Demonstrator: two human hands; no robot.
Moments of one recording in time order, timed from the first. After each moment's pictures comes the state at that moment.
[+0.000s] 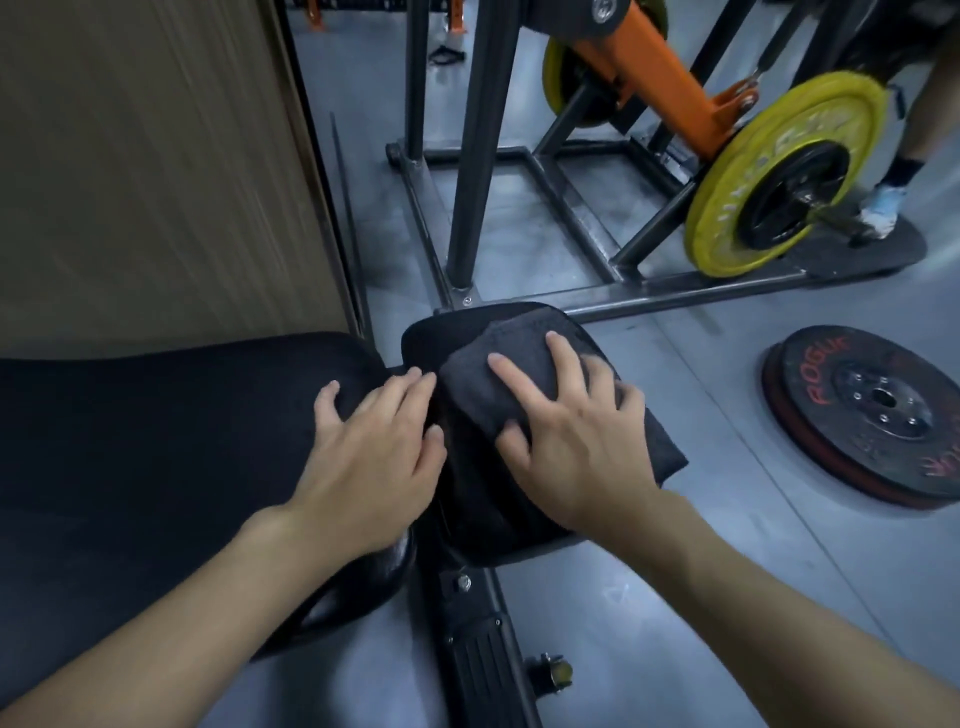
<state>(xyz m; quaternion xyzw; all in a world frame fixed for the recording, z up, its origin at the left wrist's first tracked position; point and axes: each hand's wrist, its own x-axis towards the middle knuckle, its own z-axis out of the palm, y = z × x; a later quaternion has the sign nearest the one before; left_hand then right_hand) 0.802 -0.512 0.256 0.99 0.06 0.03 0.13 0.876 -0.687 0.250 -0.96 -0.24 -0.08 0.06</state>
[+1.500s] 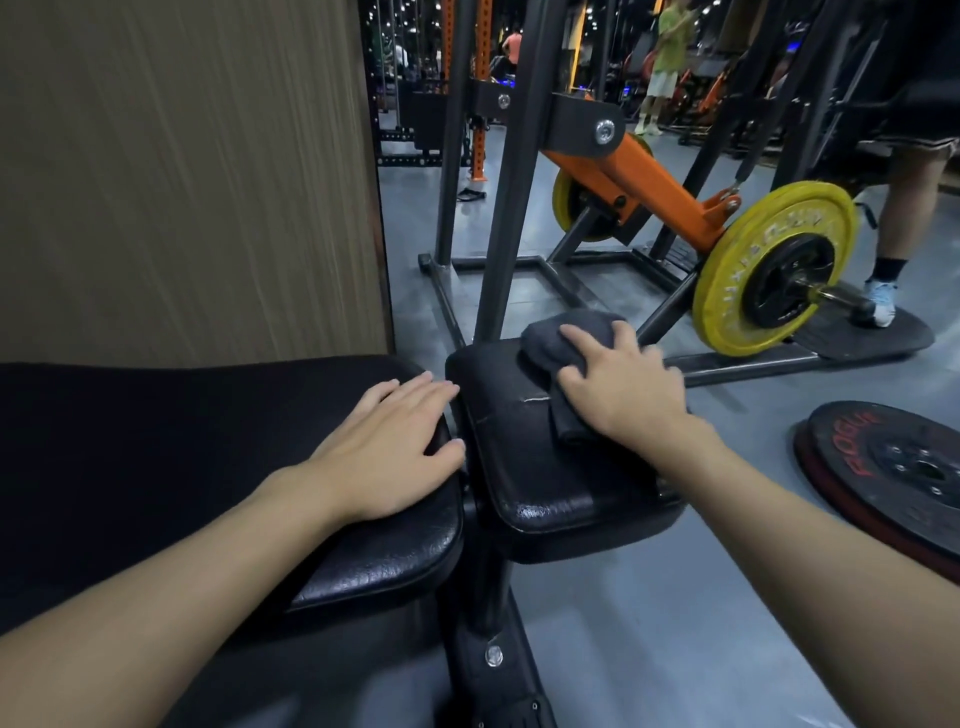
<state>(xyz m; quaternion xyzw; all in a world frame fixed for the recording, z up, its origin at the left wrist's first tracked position) 0.796 -0.472 0.238 0.99 -0.03 0.06 0.11 0.928 -0.679 0.257 -0.98 -0.15 -0.08 0.08</state>
